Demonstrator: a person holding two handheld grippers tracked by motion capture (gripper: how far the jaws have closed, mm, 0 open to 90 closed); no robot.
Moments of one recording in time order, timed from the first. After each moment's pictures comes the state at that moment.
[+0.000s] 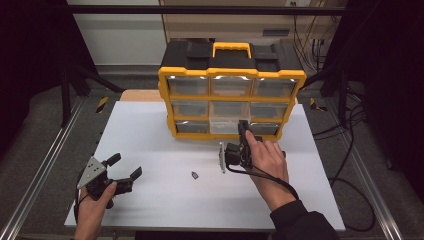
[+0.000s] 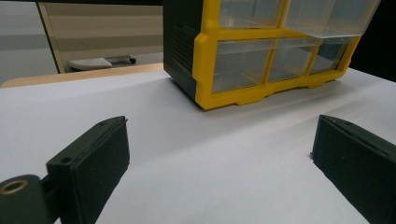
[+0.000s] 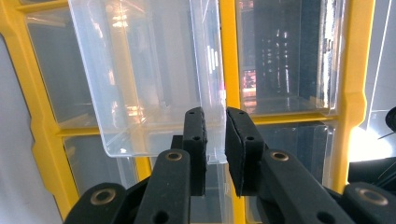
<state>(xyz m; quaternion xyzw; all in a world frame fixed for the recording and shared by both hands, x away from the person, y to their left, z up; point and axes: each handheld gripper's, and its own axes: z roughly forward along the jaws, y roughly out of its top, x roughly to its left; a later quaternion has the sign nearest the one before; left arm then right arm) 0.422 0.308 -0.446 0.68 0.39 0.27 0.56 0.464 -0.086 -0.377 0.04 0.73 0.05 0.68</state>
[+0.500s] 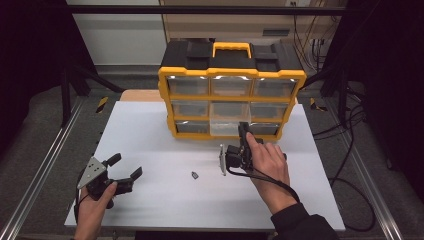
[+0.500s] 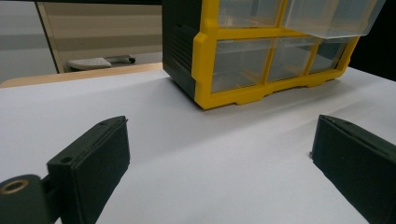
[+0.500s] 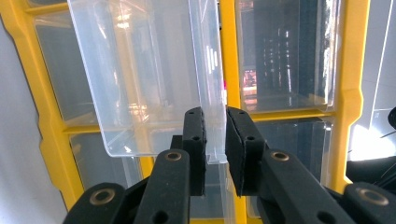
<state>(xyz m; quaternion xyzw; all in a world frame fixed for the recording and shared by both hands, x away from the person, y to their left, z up) 0.422 0.307 -0.446 0.68 0.39 0.27 0.56 0.457 -0.087 -0.376 0.04 0.74 0.05 0.68</state>
